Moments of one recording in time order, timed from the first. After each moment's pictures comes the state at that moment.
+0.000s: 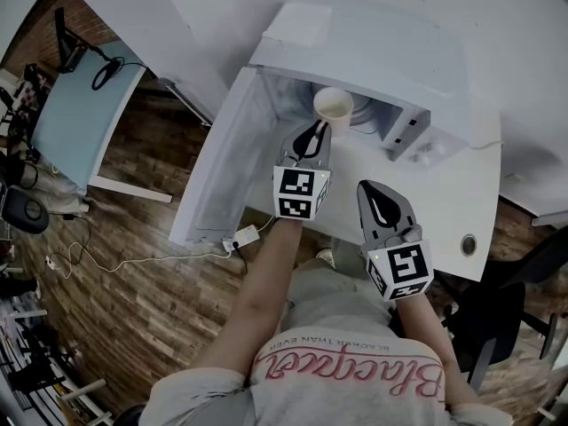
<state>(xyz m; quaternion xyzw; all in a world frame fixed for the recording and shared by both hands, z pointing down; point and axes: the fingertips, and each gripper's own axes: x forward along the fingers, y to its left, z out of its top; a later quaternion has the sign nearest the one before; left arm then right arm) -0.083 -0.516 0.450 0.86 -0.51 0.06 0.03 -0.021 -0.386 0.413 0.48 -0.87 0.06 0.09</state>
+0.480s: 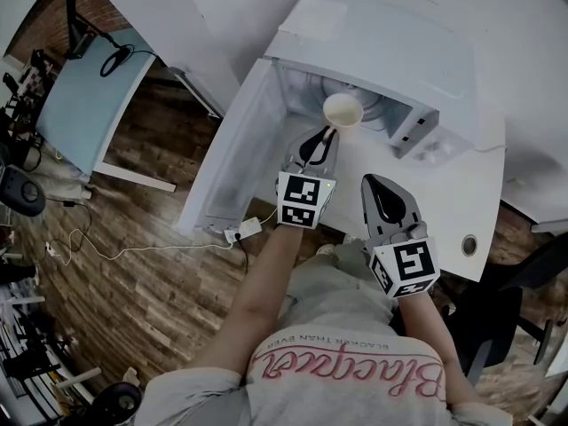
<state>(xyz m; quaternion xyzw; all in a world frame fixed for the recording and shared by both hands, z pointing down) -0.089 -0.484 0.443 0.86 -0.50 0.07 0.03 -0.032 -0.380 0.392 0.47 -0.87 0.06 0.08</state>
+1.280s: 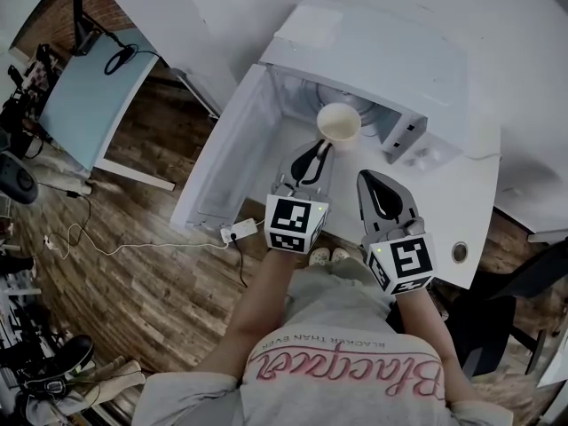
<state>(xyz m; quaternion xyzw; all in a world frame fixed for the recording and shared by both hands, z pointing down) -0.079 -0.444 0.397 0.85 -0.52 0.04 0.03 -0.020 -0.388 0.370 0.45 -0.89 0.05 0.07</state>
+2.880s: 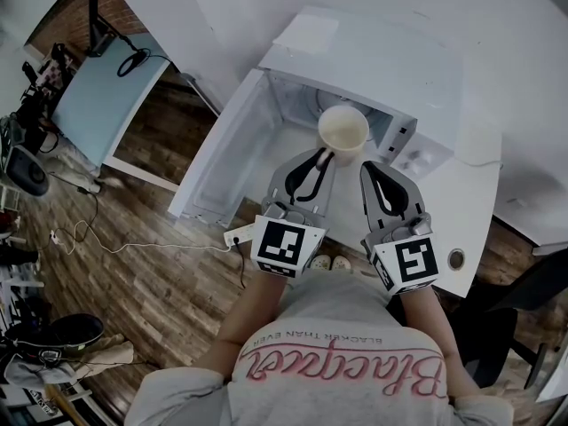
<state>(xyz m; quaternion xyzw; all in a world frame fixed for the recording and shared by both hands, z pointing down) -0.053 -0.398 0.329 0.86 -0.51 0.03 -0.04 0.002 -0.385 0.325 0.43 -0.90 -0.03 0.02</state>
